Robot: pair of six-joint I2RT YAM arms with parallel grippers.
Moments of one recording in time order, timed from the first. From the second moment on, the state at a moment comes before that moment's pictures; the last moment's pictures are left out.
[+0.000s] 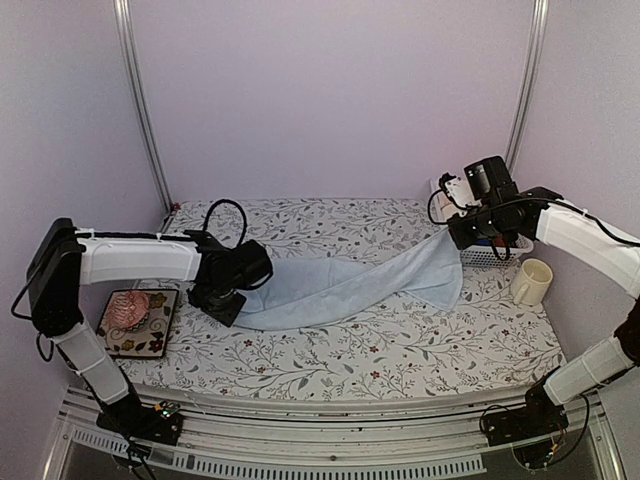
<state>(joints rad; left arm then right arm) -0.80 1.71 1.13 -0.96 -0.56 -0.42 0.46 1.40 1.22 -0.60 0.26 -0.11</state>
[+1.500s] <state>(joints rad) -0.75 1.83 1.36 -1.02 -0.21 -0.17 0.45 1.37 1.14 -0.69 0.30 -0.03</state>
